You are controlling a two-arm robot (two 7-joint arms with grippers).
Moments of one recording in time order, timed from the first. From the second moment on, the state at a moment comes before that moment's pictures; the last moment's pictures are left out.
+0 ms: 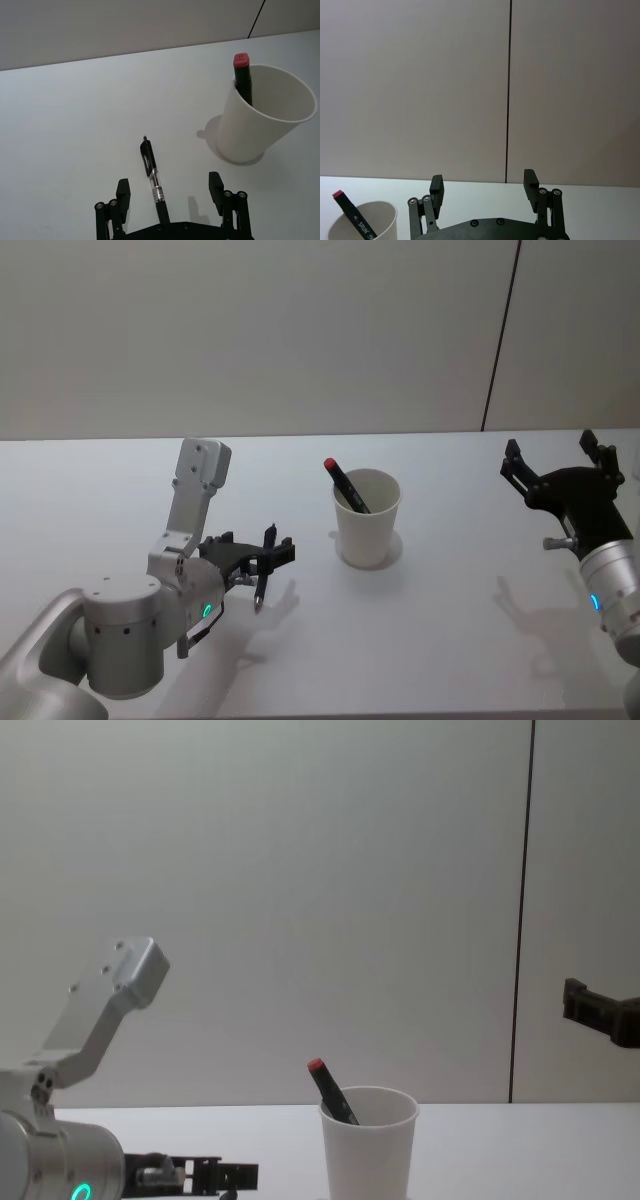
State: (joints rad) left arm -0.27 0.32 0.40 -1.45 -0.55 0.52 0.10; right arm 0.03 0.14 -0.18 -1.62 0.13 -0.05 -0.05
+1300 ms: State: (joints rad) left arm -0.34 0.26 0.41 -1.27 -0.47 0.59 0.07; right arm 0.03 0.14 -0.18 -1.62 0.13 -0.05 -0.05
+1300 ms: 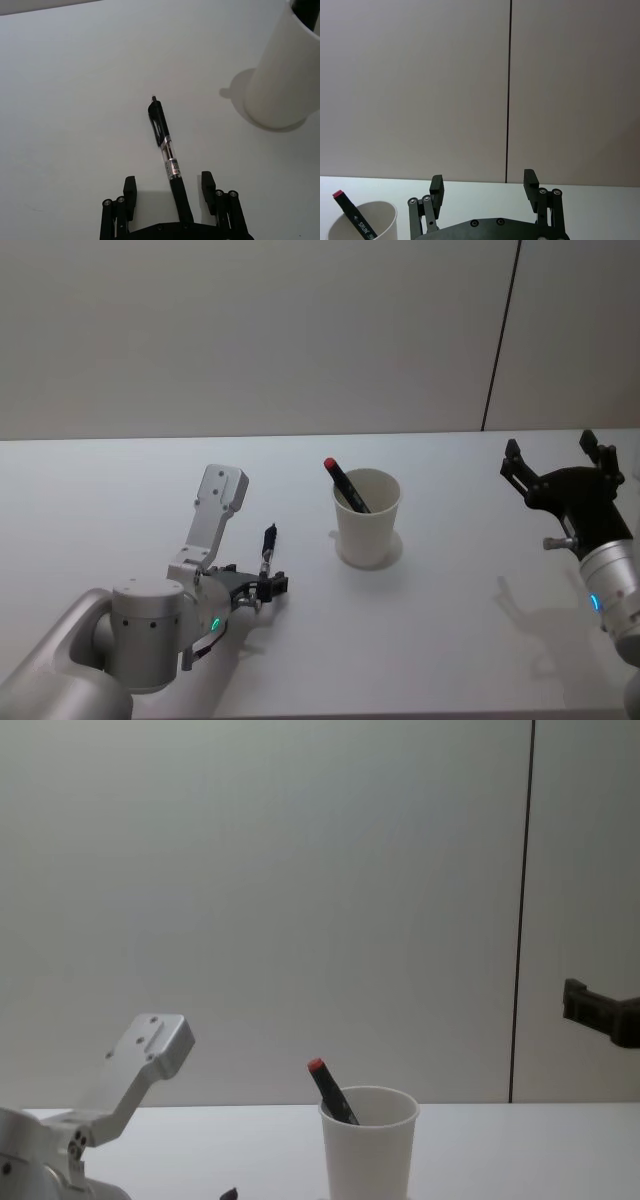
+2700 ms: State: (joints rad) left arm -0.37 0.23 0.40 -1.20 -0.45 0.61 0.07; right arm 0.03 0.14 -0.18 -1.62 0.13 -0.05 -0.05
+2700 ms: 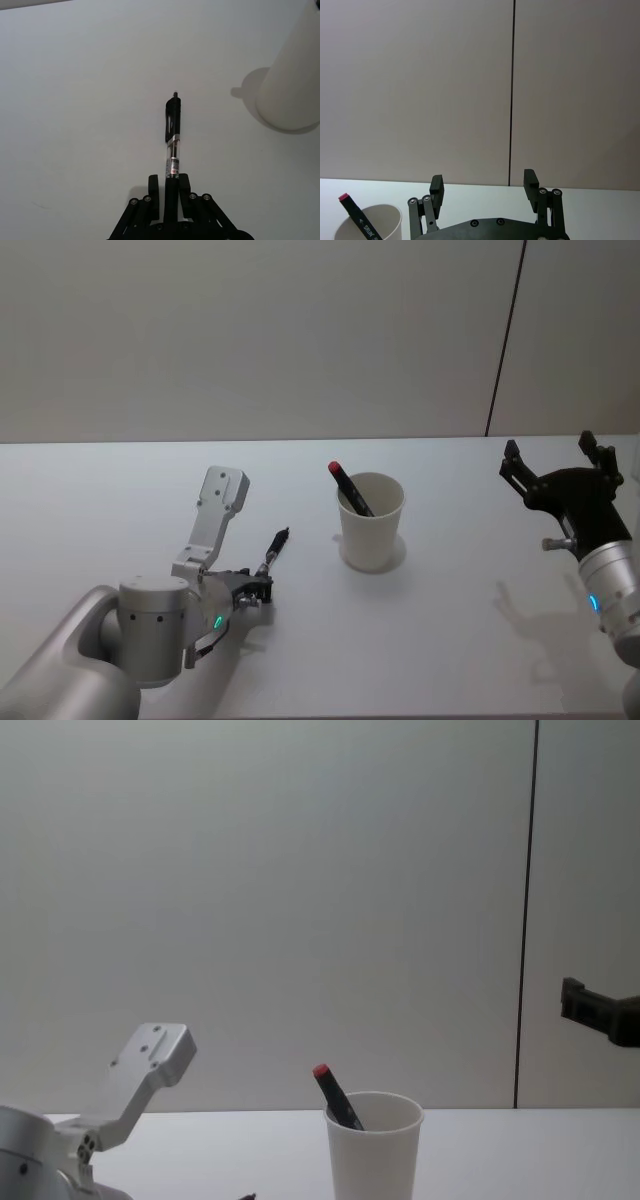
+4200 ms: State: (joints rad) left arm -0.28 0.28 0.38 -1.49 -0.36 0.54 0.19; right arm 0.03 0.14 -0.18 -1.62 0.13 -0.05 -0.05
